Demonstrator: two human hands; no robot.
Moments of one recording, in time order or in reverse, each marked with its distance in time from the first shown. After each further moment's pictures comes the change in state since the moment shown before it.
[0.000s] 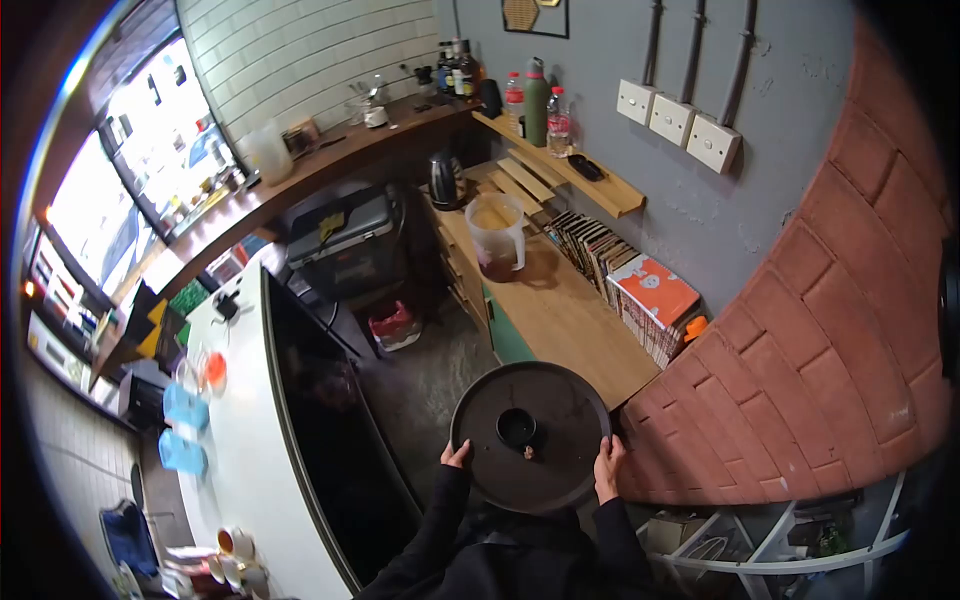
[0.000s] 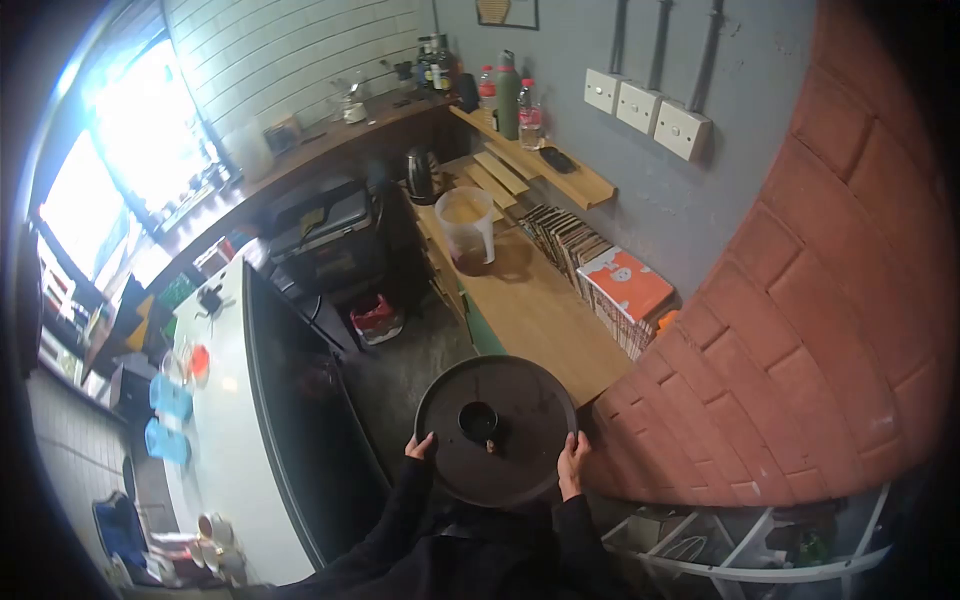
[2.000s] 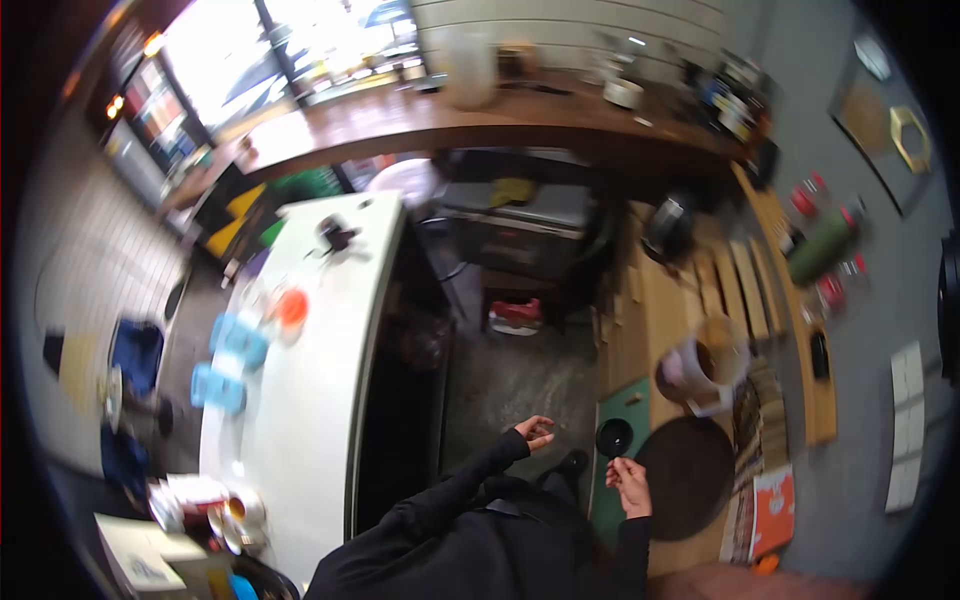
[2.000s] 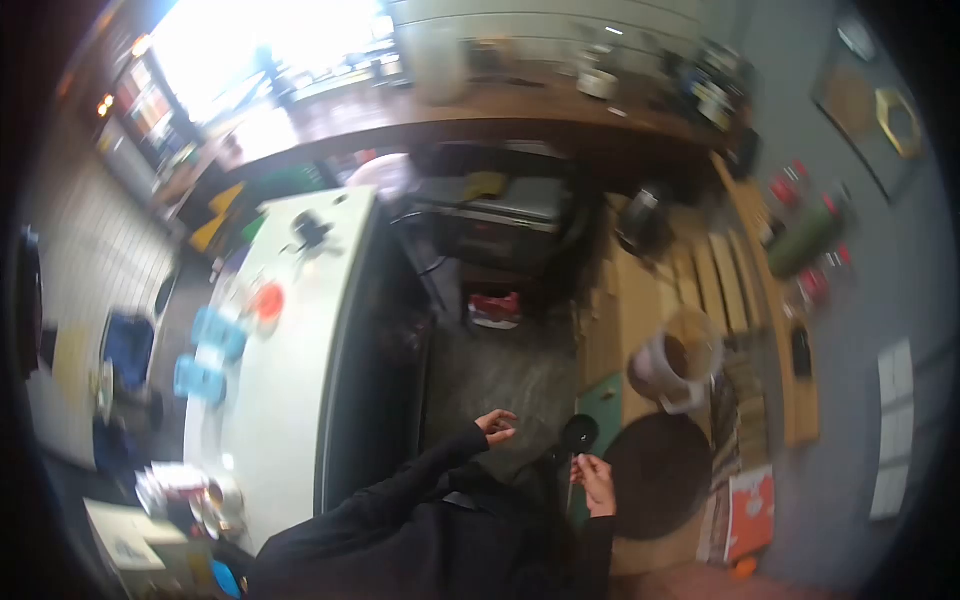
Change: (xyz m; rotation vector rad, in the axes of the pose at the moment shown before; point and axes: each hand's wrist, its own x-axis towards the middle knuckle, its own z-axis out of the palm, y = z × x) left_hand 0.239 0.138 -0.063 0.318 -0.163 -0.062; right_hand 0.154 -0.138 0.287 0.380 -1.077 0.485
